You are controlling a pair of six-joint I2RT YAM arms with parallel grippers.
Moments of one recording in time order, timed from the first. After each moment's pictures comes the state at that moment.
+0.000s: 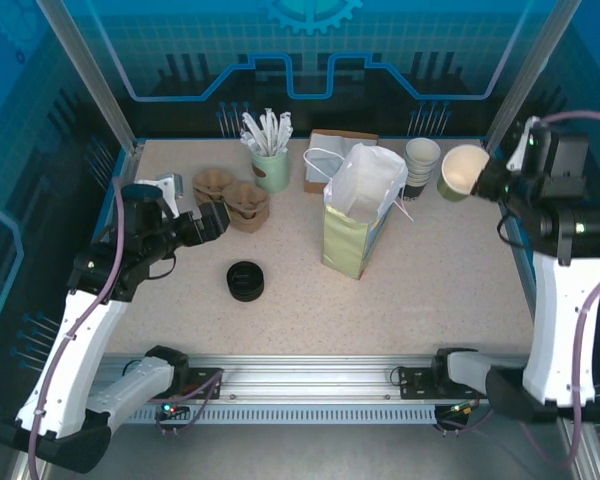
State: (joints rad) left arm -0.24 0.91 1.23 -0.95 0.08 -0.52; right arm -0.02 1.14 1.85 -1.32 0.09 0.30
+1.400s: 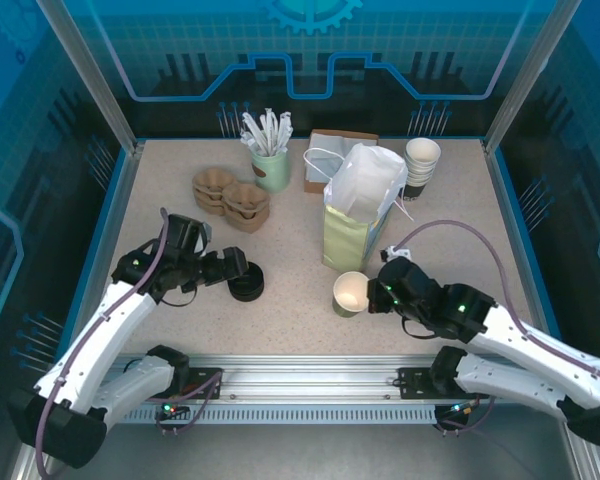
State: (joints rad) left arm -0.30 0.94 0.89 -0.97 0.17 -0.64; right arm 0.96 0.82 0.77 -0.82 0.29 0.81
